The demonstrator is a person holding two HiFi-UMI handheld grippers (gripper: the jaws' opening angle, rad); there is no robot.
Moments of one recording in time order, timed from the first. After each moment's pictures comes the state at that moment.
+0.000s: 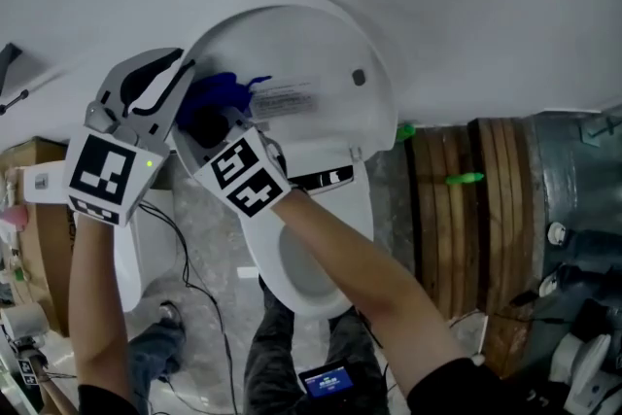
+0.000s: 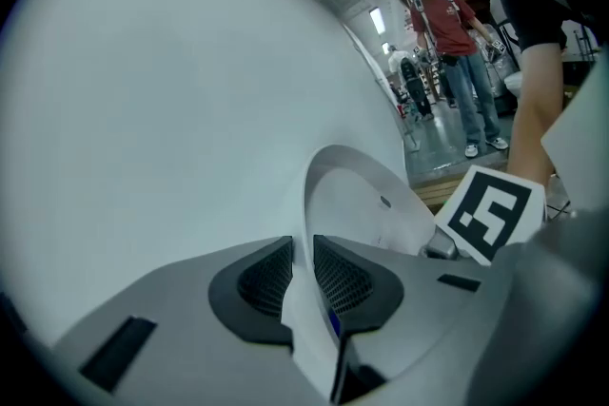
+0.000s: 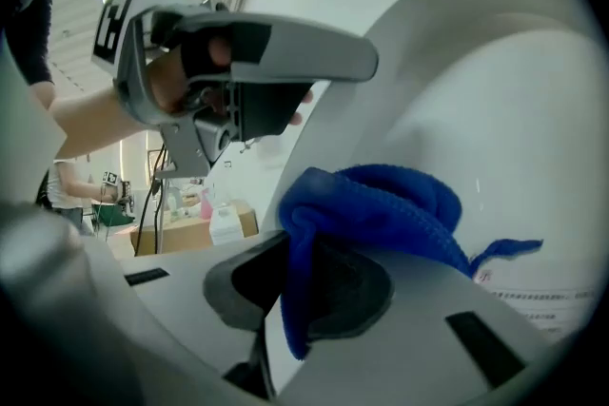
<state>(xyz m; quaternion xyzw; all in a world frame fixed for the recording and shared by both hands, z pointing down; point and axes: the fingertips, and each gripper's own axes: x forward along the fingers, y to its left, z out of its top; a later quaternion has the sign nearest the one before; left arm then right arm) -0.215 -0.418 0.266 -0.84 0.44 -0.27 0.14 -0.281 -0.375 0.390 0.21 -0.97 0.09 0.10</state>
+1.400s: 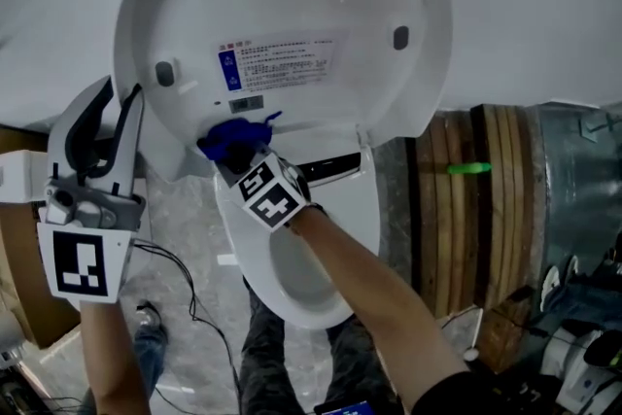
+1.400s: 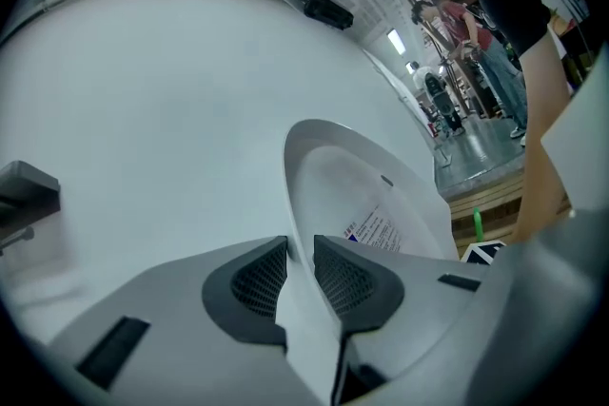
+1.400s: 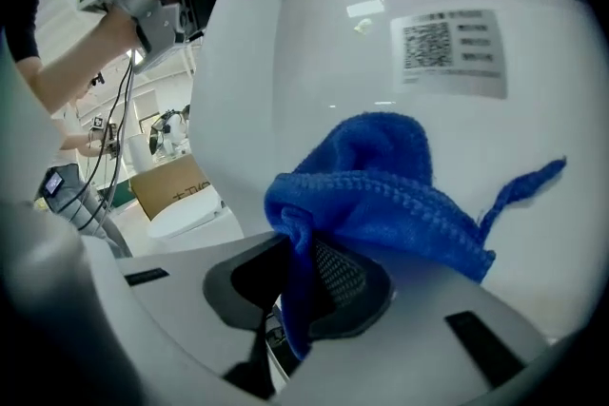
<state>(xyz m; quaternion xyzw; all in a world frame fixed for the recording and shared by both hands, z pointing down) -0.267 -0.370 0.363 -0.81 0.53 -0.18 0.16 -0.252 -0.337 0.656 0.19 -0.93 0.16 0.26</state>
